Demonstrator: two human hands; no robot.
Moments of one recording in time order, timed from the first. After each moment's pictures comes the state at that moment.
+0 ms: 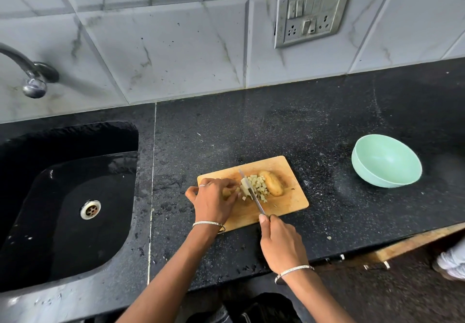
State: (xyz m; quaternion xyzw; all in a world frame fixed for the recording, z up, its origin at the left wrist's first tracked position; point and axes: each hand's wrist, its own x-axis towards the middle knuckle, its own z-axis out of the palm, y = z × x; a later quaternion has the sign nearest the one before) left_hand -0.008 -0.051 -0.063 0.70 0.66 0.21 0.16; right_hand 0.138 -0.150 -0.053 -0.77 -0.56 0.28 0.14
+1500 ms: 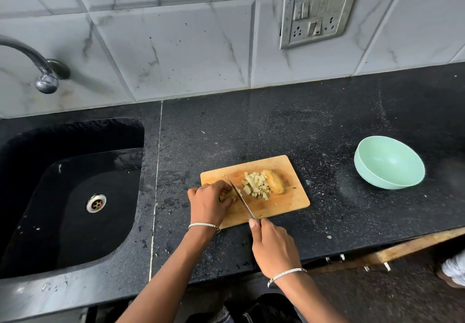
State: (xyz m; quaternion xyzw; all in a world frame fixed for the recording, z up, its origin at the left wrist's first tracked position) left_hand -0.022 -0.059 -0.074 0.70 0.66 0.21 0.16; right_hand 0.124 -0.160 -0.053 -0.74 -0.60 0.28 0.14
